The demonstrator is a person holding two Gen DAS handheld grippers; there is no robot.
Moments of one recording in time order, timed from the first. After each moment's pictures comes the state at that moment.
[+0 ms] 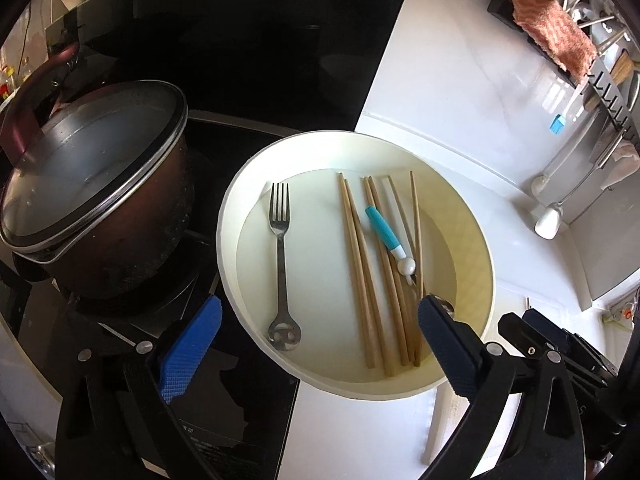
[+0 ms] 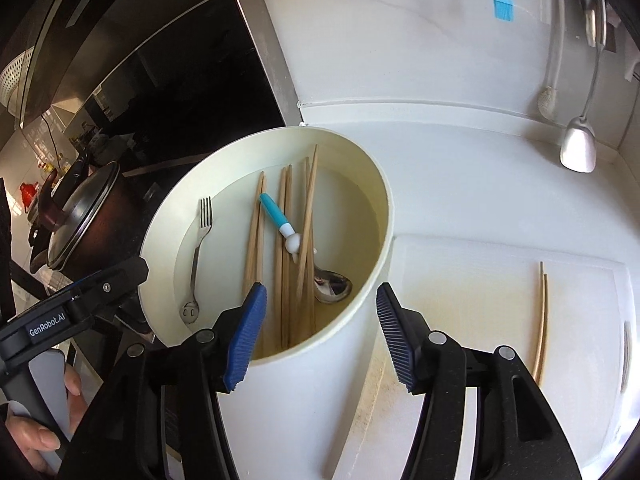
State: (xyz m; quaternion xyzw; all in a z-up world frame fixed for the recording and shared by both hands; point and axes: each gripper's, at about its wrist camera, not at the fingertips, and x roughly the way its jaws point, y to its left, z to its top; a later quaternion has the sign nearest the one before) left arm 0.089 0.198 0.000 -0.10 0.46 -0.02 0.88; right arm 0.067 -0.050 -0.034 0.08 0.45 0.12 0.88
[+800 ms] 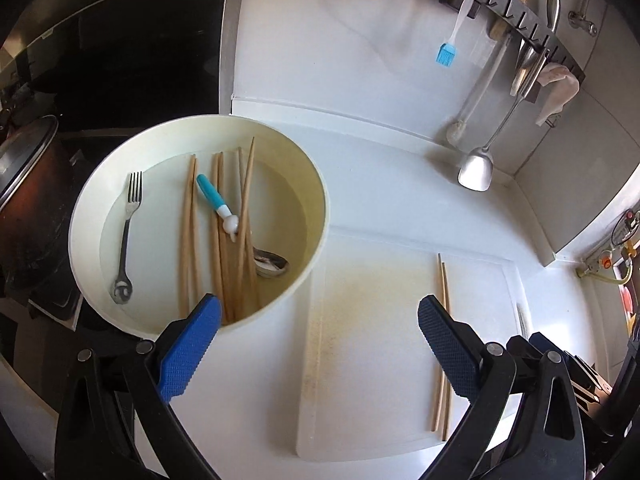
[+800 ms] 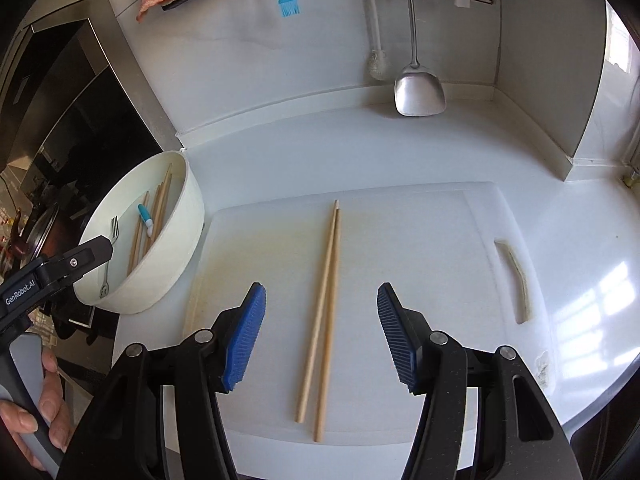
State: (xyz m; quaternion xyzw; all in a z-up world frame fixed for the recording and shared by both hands) left arm 0.046 0.024 -0.003 -0.07 0.45 -0.08 0.89; right arm -0.023 -0.240 -0.051 0.13 0.44 0.02 0.89
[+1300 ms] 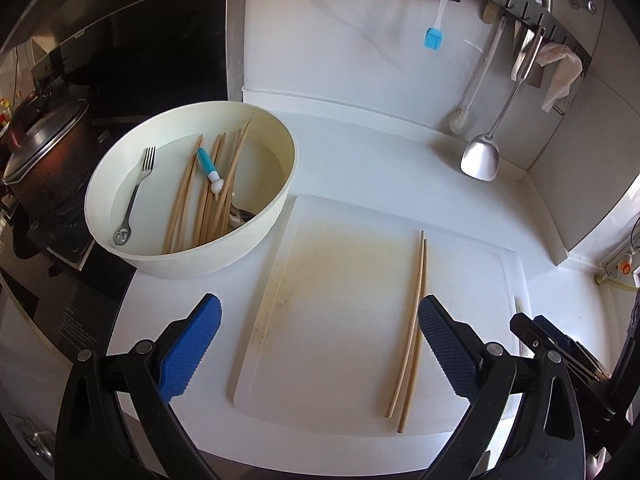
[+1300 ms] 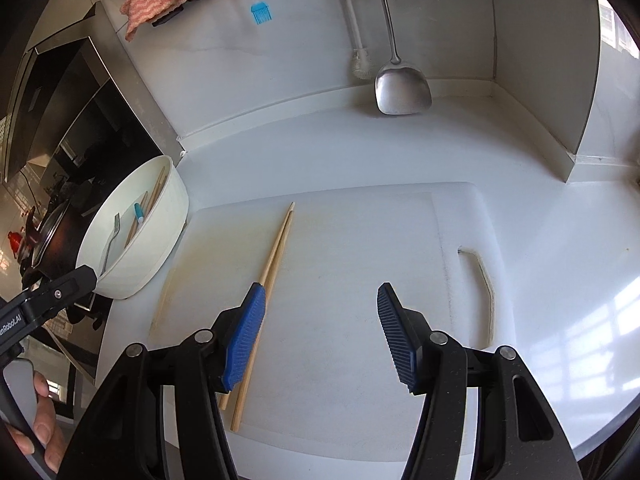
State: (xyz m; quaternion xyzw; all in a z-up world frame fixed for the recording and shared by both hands) left arm -0.005 -0.042 -0.005 -0.05 0.45 -0.02 0.89; right arm -0.027 -0.317 -0.073 0.14 0.43 0.06 0.89
